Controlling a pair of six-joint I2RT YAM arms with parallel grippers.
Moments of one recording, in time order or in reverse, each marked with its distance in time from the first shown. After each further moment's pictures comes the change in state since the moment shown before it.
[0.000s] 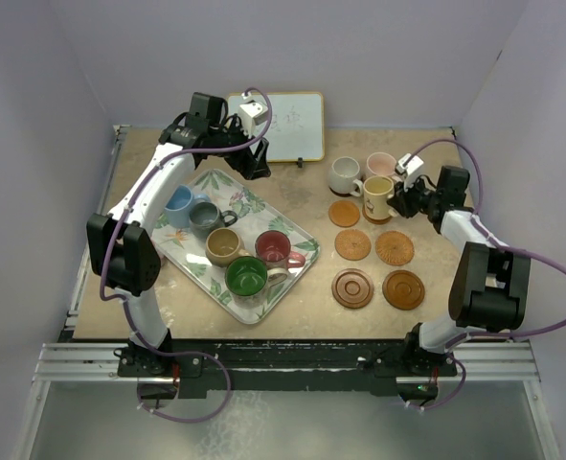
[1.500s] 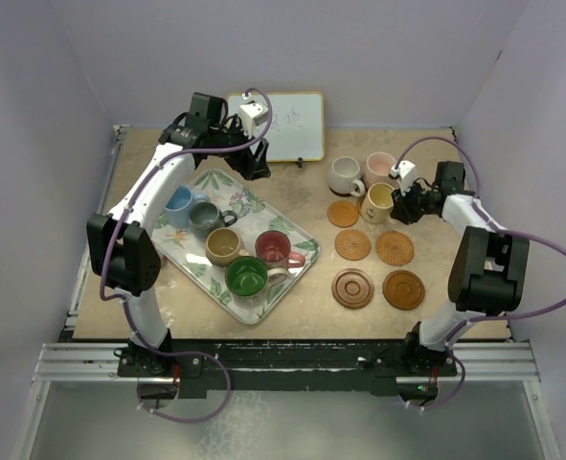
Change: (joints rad) left arm 0.000 0.000 0.000 -0.004 0.003 0.010; right arm -0.002 0.113 0.159 -0.386 0.067 -0.221
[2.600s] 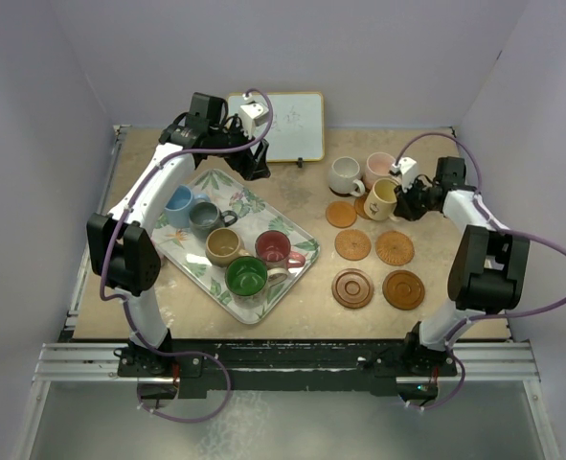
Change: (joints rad) left arm 0.000 0.000 0.000 -0.001 -0.001 0.017; right arm 0.003 0.028 0.060 -0.056 0.065 0.008
